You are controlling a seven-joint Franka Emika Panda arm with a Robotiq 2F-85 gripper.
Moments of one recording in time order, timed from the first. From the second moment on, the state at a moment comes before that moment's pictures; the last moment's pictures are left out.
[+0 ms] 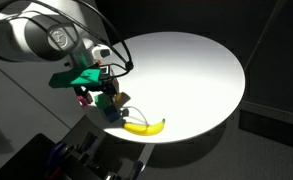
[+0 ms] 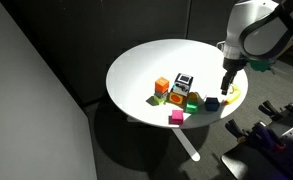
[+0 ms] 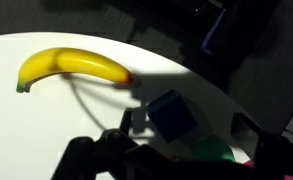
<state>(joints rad) 0.11 0.14 0.07 -2.60 -0.07 2.58 -0.20</state>
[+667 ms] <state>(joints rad) 0.11 0.19 0.07 -2.58 -0.11 2.58 -0.20</state>
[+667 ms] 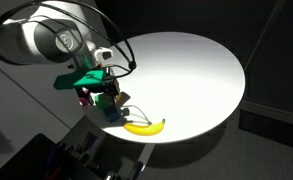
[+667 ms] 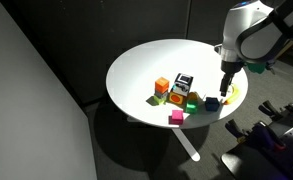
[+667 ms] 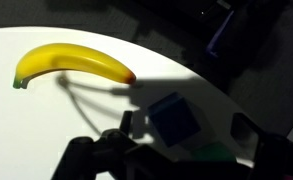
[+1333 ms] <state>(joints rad) 0.11 0.25 0.08 -2.58 -0.20 2.69 -0.20</state>
